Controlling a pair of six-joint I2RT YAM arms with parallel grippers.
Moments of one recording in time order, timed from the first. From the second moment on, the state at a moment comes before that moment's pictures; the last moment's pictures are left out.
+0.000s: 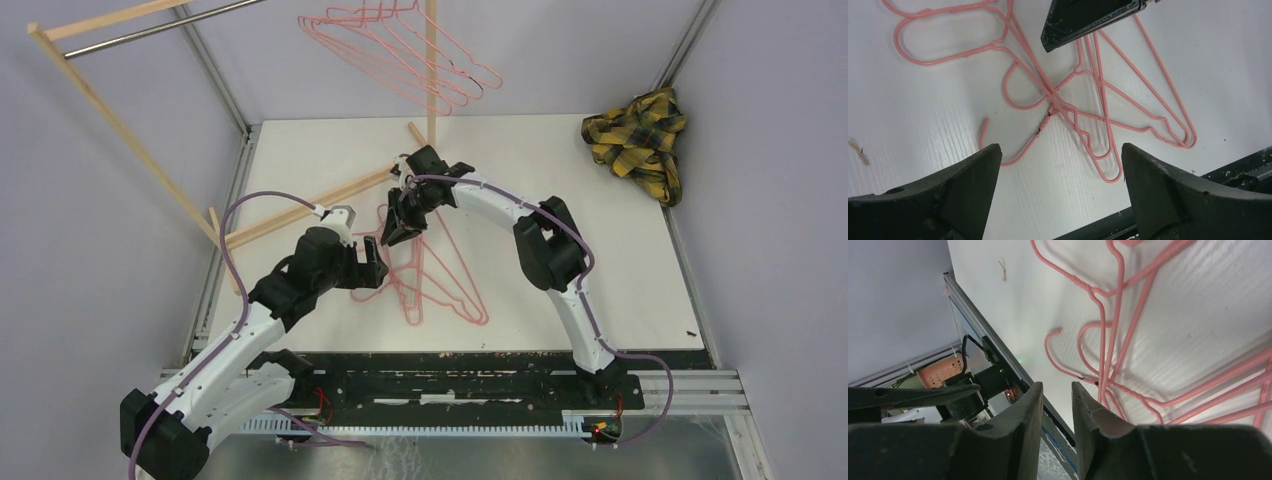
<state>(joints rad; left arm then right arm) -0.52 0.84 0.64 -0.45 -0.04 -0.43 0.69 2.31 1.90 -0.58 -0.70 0.62</state>
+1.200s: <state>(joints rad) -0.52 0.85 0.62 -0.41 -0.02 -0.45 0.71 2.41 1.97 -0.65 -0.63 0.57</state>
